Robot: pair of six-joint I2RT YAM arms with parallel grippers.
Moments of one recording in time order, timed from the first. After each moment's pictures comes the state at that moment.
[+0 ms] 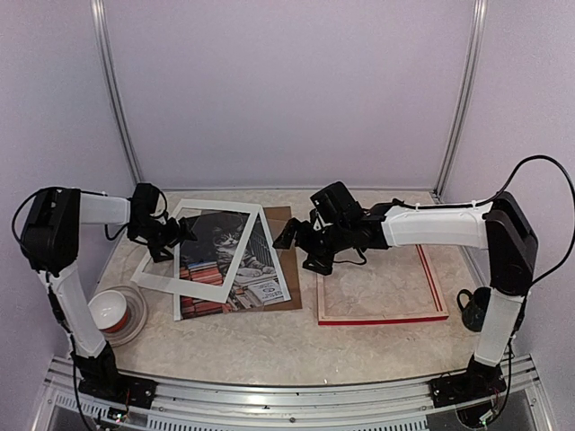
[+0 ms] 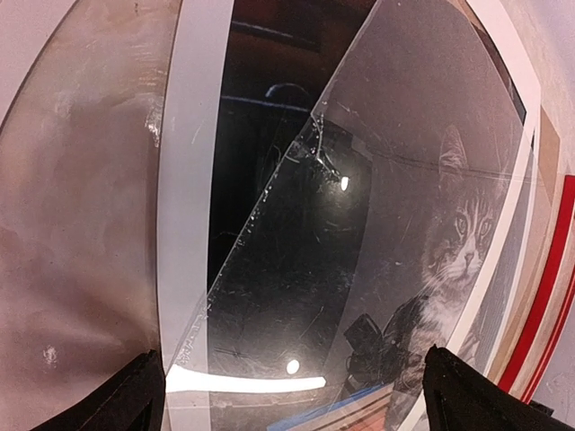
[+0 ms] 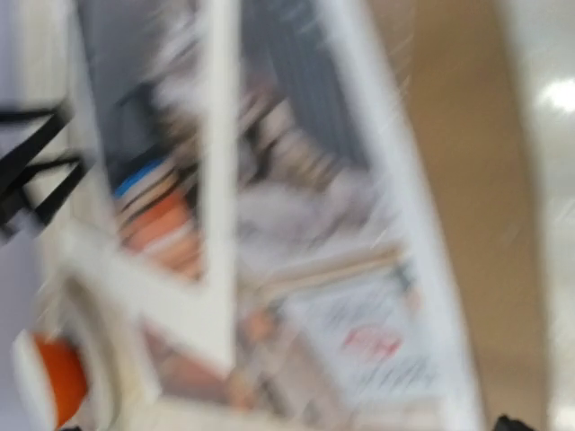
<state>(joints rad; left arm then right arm) -0.07 1.87 1.17 -0.38 0.33 -0.57 0.84 1.88 1.37 -0.24 -0.17 1.10</state>
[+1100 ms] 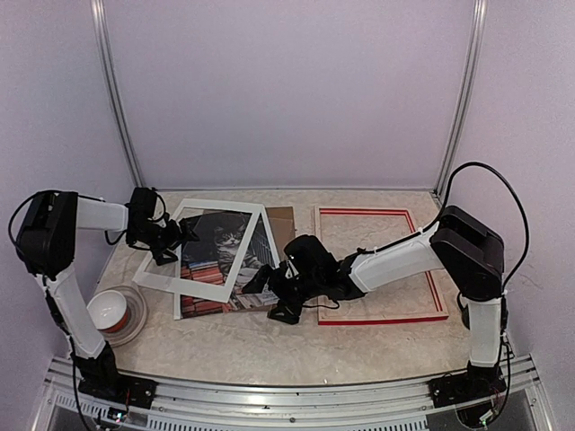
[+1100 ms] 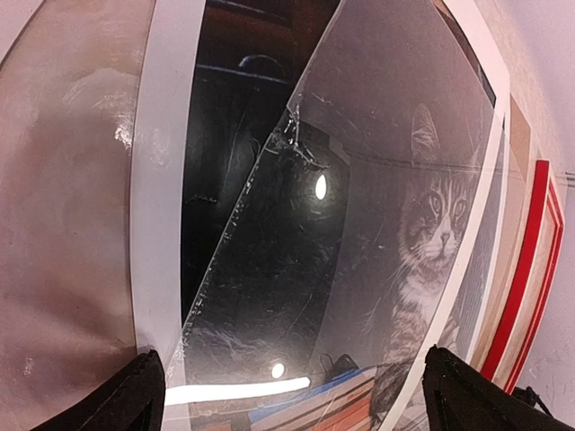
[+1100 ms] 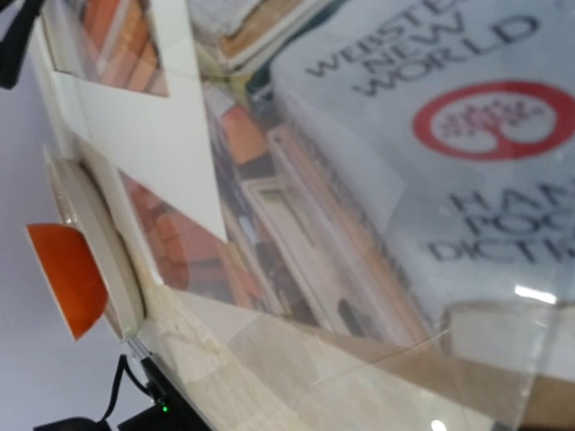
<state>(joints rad) -0.07 1.83 1.08 -0.27 0.40 -0.61 1.01 2.07 1.23 0.18 -0.36 1.41</state>
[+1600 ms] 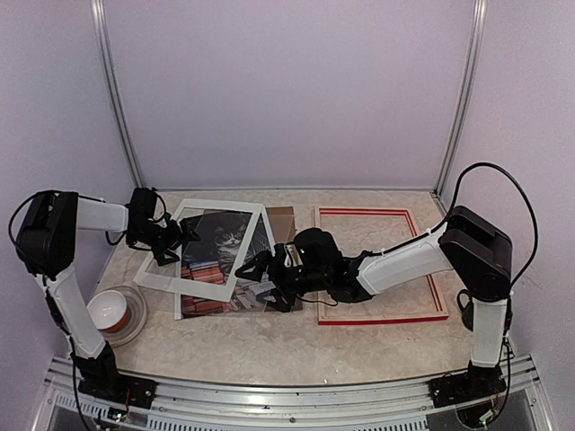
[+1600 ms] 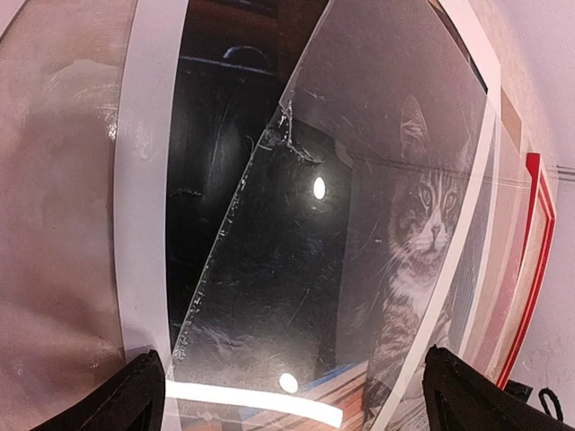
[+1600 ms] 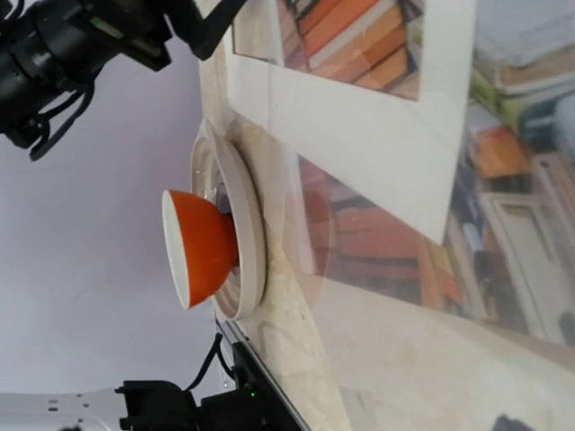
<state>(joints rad) -0.07 1.83 1.07 -0.25 0.43 -0.61 1.01 2.00 1.13 0.46 -0.36 1.37</state>
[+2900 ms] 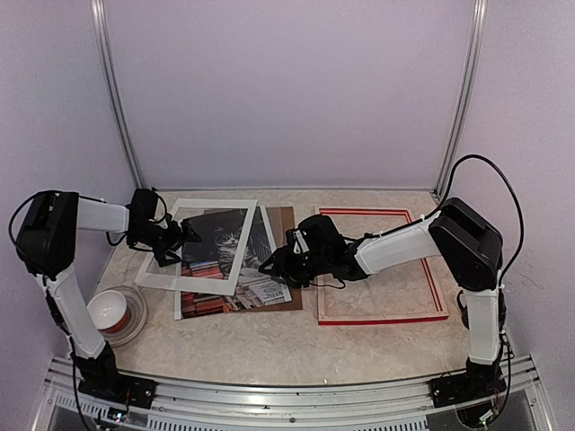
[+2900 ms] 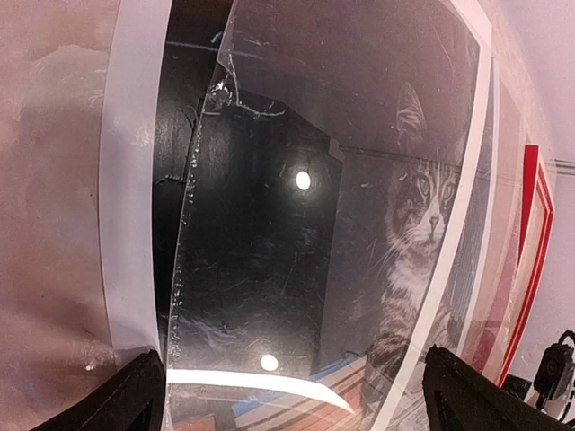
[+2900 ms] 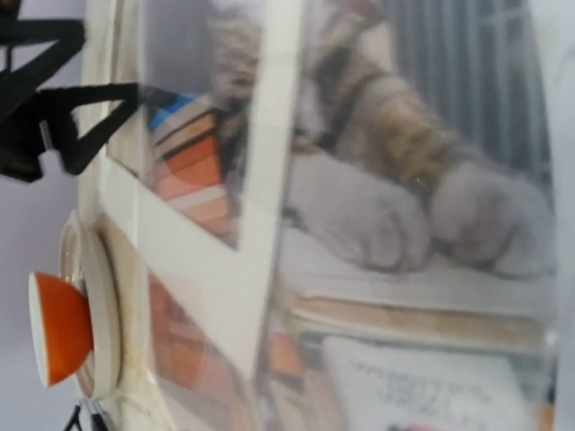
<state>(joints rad) -0.08 1.83 1.06 -0.25 0.45 -0.61 0.88 2.10 1.27 0.26 -0.34 1.07</state>
